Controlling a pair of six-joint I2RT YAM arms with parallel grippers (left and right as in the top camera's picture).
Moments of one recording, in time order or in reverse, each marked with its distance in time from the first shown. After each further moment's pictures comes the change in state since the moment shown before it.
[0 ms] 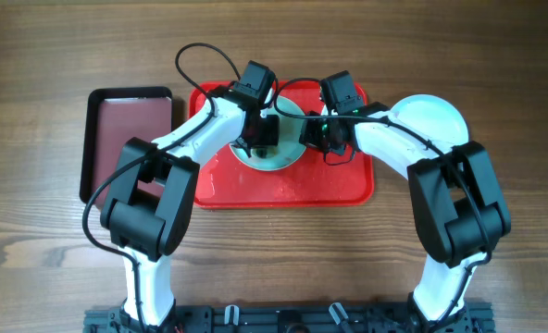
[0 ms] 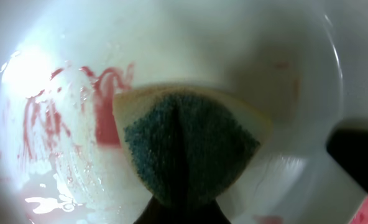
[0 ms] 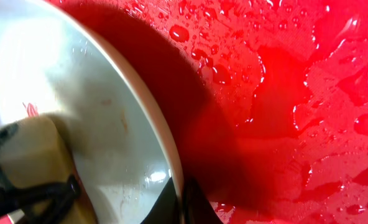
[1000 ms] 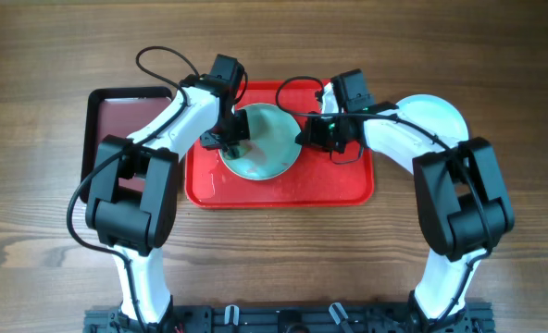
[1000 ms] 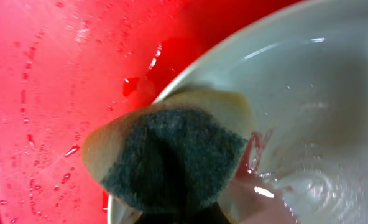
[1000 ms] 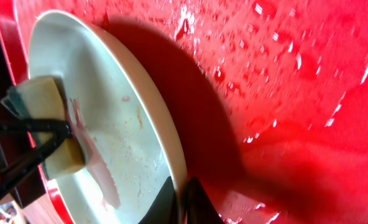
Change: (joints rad) left arm 0.127 -0.002 0.022 -0.177 -0.071 -0.077; right arm -0.066 0.023 -0.013 0.053 -0.271 -0.162
